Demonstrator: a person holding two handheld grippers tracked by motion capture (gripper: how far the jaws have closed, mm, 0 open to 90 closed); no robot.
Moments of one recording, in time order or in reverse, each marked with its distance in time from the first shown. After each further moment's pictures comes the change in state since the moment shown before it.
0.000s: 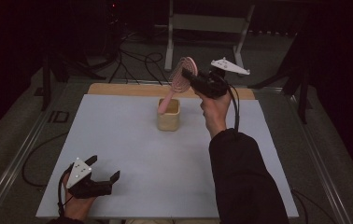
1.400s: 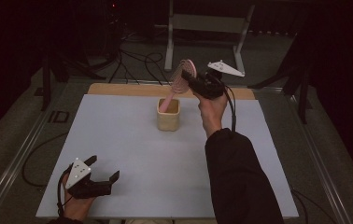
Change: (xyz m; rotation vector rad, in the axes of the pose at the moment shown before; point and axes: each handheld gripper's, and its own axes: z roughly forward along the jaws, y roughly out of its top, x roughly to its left) left arm 0.000 0.000 -0.001 -0.002 0.002 -0.001; right arm -0.008 -0.014 0.014 0.013 -0.057 0.012
